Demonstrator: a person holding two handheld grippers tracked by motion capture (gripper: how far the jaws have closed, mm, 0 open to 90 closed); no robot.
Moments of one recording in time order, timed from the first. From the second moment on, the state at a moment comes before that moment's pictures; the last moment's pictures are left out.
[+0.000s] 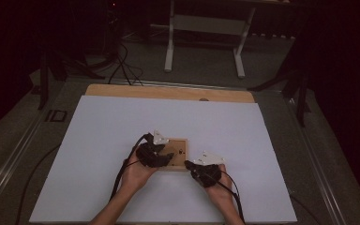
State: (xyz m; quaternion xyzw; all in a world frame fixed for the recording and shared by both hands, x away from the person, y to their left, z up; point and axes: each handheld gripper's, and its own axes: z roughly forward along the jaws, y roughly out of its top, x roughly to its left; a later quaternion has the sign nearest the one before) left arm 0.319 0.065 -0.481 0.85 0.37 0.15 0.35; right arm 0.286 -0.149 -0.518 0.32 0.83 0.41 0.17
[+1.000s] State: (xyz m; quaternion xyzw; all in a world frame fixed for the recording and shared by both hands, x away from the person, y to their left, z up) left arm 0.317 0.083 -0.489 0.83 0.41 0.10 0.37; right arm 0.286 -0.148 -0.518 0.32 0.83 0.41 0.18
